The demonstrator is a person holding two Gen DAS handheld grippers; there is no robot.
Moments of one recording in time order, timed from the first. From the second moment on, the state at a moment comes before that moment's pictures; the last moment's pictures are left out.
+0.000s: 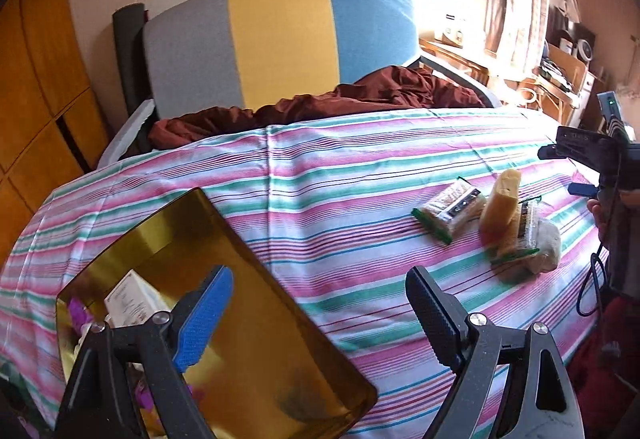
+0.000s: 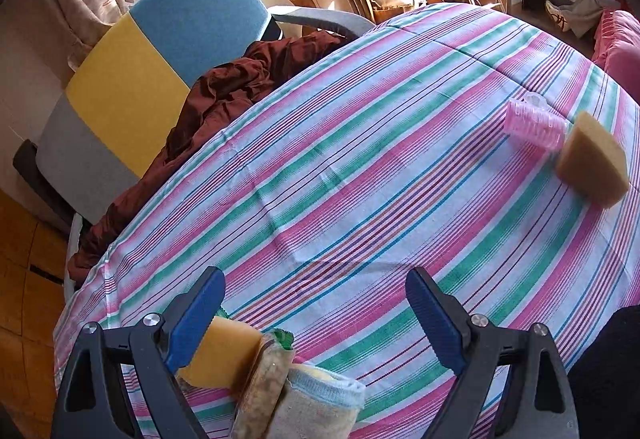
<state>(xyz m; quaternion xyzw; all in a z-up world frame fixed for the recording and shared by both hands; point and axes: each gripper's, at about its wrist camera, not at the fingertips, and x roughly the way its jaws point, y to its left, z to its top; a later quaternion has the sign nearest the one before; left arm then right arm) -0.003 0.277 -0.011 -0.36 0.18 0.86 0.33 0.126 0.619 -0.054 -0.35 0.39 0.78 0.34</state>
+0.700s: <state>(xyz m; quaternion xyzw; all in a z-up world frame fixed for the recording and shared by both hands) -0.031 0.461 -0.082 -0.36 0.33 0.74 0.46 0.131 0.631 -0.061 -0.34 0.45 0.77 0.31</state>
